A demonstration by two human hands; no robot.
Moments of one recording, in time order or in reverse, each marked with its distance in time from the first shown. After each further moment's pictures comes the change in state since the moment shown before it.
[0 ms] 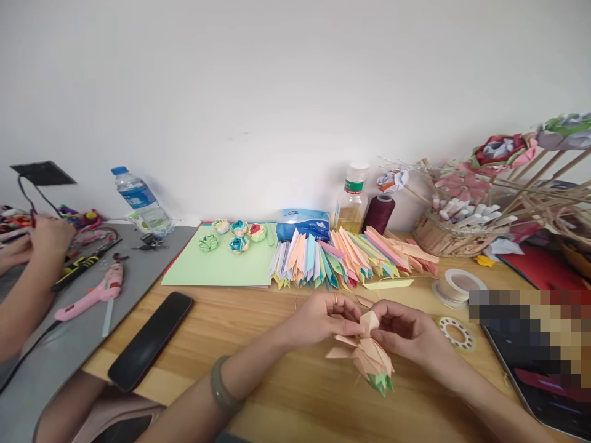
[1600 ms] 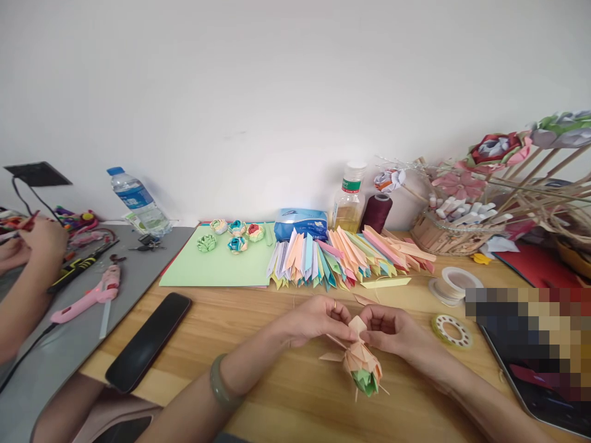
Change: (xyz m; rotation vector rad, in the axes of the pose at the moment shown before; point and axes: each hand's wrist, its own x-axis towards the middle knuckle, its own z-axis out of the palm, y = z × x) left_hand 0.006 -0.009 -0.007 -0.003 -0.024 -0.203; right_hand 0.006 0.005 0.002 0.041 -0.070 0.142
